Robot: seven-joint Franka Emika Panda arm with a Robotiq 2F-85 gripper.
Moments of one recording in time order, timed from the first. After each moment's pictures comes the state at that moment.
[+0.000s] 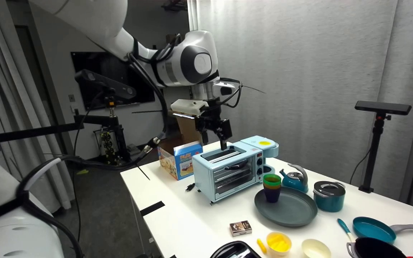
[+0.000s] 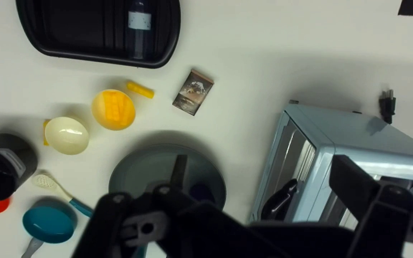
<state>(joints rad) 0.15 -0.21 0.27 -2.23 0.04 2.15 0.31</state>
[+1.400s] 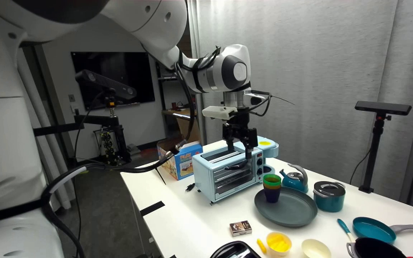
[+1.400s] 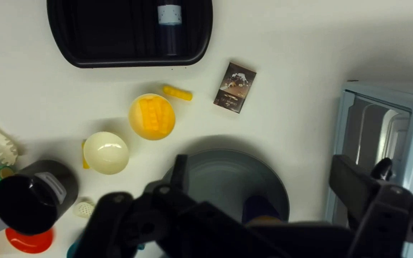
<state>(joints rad) 0.14 0.07 0.17 -1.99 -0.05 2.03 0.41</state>
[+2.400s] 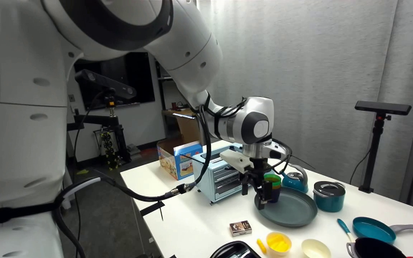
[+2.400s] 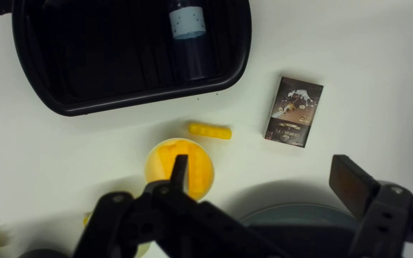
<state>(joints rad) 0.13 0.26 0.05 -2.13 -0.01 2.28 0.41</state>
